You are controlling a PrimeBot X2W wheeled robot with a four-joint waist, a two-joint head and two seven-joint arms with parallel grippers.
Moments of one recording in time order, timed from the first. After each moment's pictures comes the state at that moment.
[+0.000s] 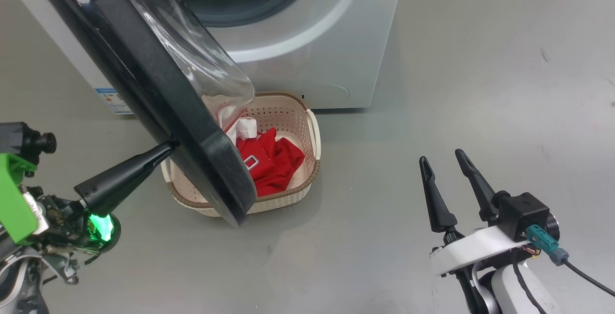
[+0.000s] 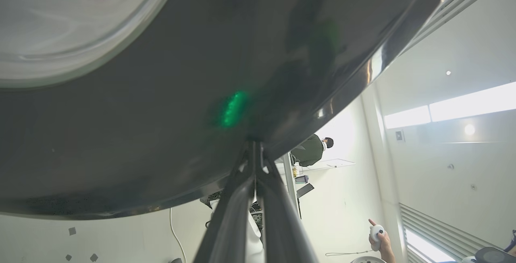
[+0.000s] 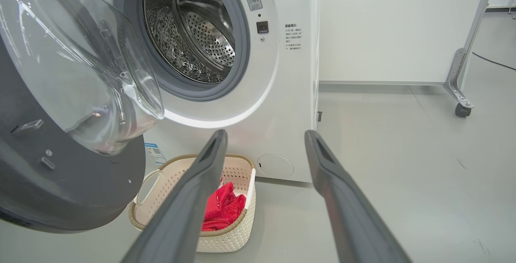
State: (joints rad) left arm -0.23 0.40 -0.07 -0.14 -2.07 -0.07 0.87; right arm -0.07 -0.08 0.28 0.10 0.32 0.01 -0.21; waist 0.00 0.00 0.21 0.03
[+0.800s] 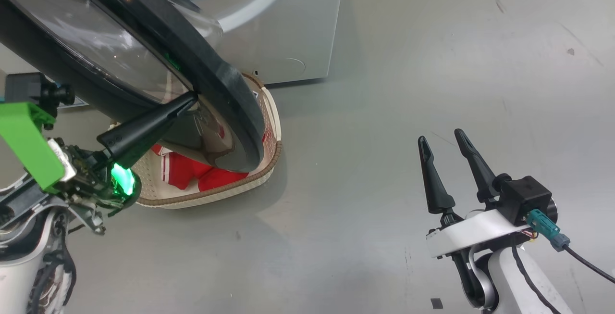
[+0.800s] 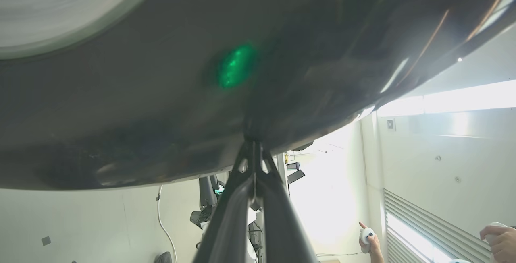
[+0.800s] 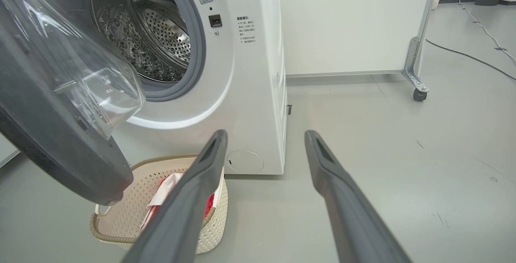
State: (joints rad) left arm -0.39 0.33 -0.13 -0.11 -2.01 0.00 0.81; right arm -0.14 -0.07 0.28 0.11 0.34 0.02 -0.23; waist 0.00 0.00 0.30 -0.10
